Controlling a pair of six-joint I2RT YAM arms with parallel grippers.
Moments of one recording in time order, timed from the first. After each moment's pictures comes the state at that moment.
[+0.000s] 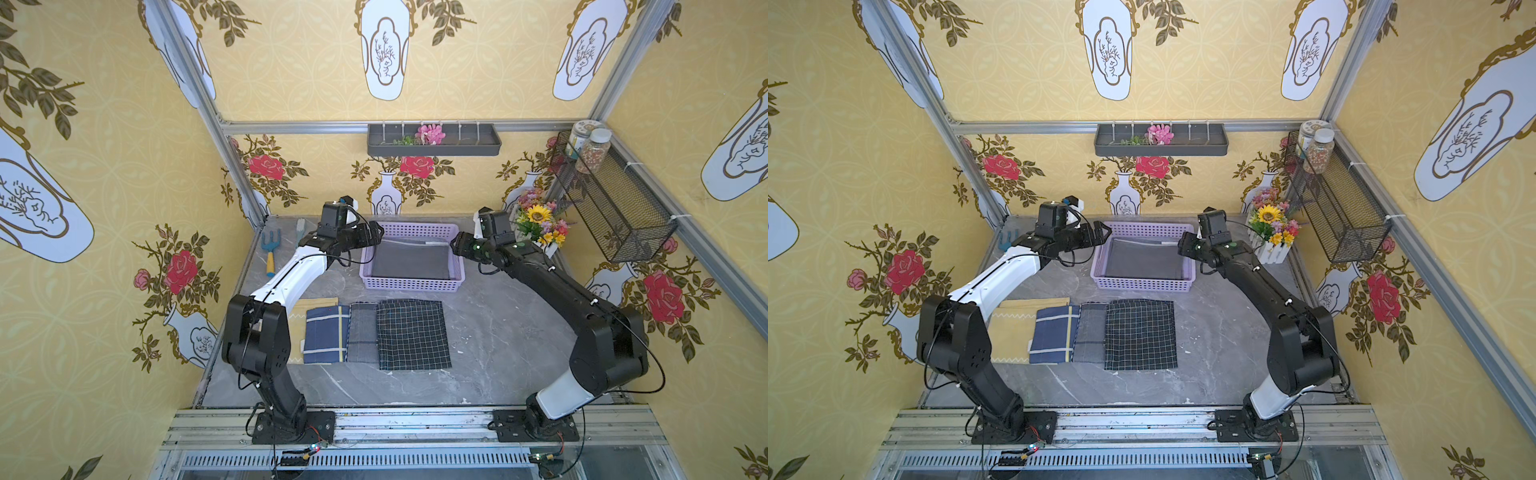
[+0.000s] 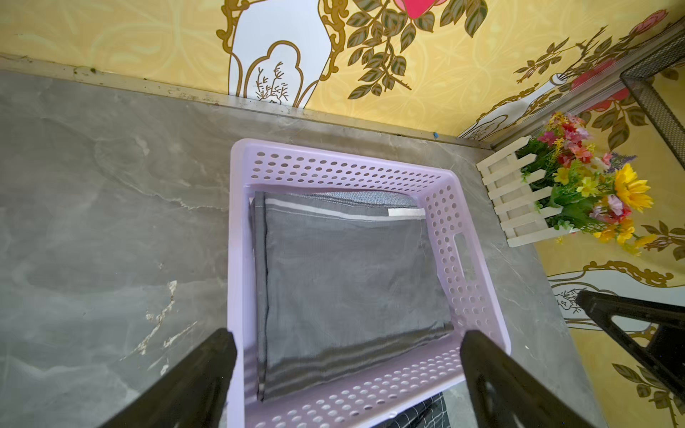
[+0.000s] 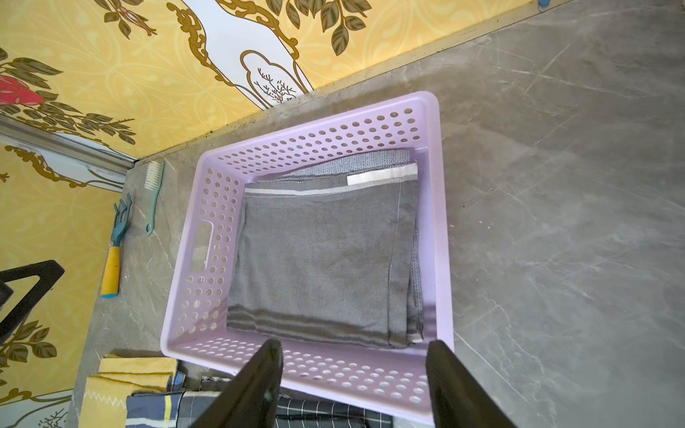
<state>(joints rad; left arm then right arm) -0.29 1.67 1.35 -0.31 0.27 -0.43 0.29 1.57 1.28 -0.44 -0.10 0.49</state>
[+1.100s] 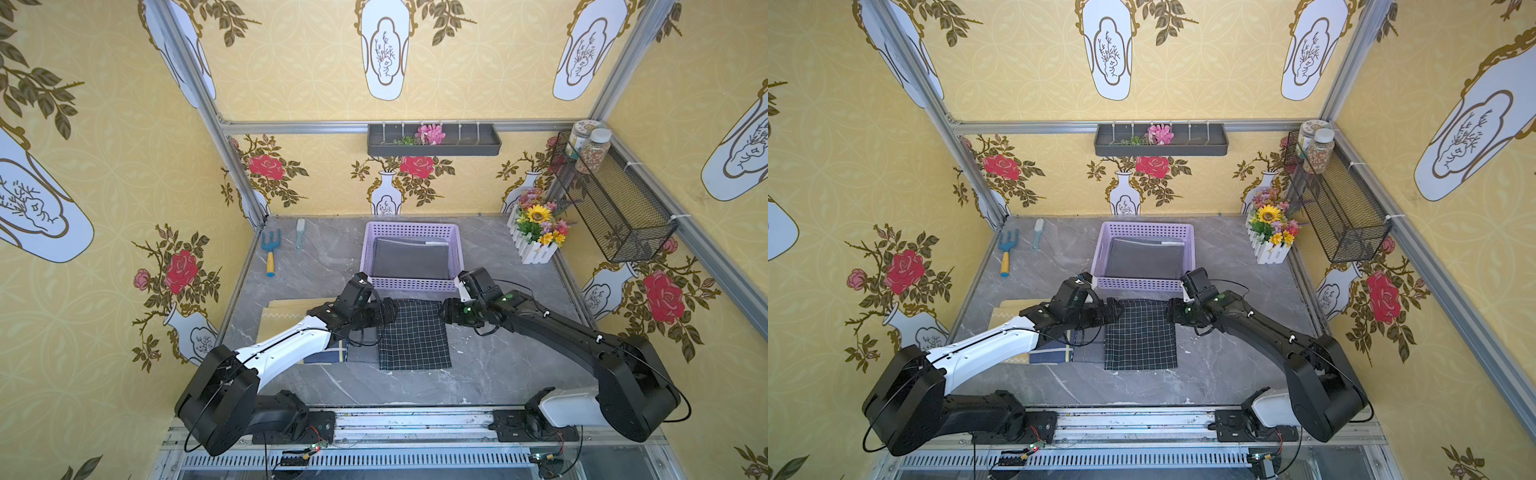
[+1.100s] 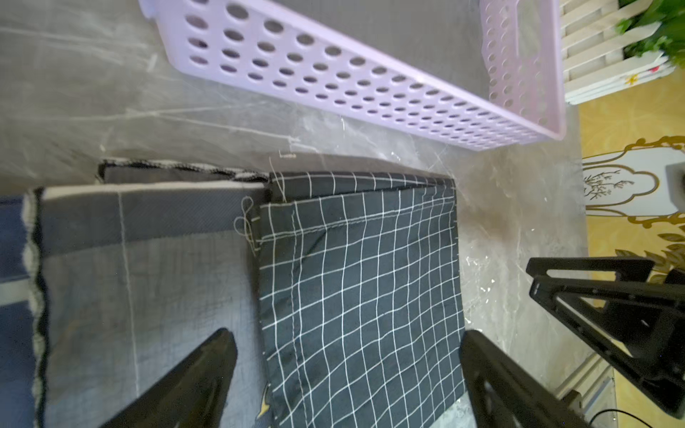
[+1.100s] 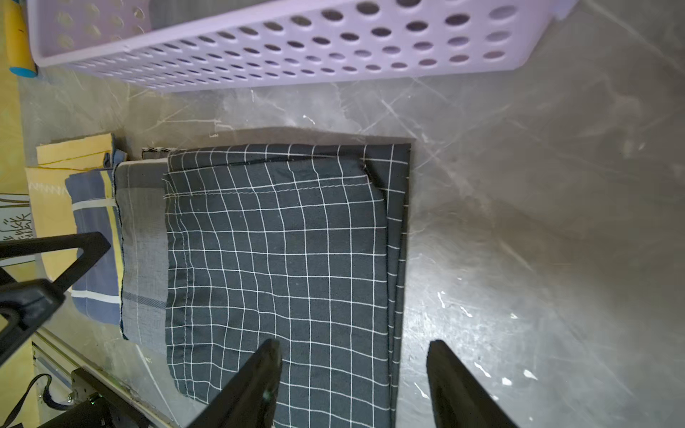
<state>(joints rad) -0.65 1.33 0.70 -0.23 0.09 -0.78 0.52 1.38 0.81 -0.45 -0.21 0.58</state>
